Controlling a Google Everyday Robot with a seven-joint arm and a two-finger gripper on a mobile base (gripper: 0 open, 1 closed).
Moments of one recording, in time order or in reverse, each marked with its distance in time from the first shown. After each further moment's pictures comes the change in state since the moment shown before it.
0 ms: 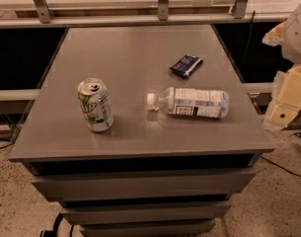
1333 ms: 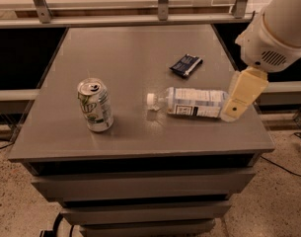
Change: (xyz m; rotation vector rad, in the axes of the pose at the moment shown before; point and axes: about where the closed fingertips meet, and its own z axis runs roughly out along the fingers) arm -0.041 -0.026 0.045 0.068 -0.062 0.060
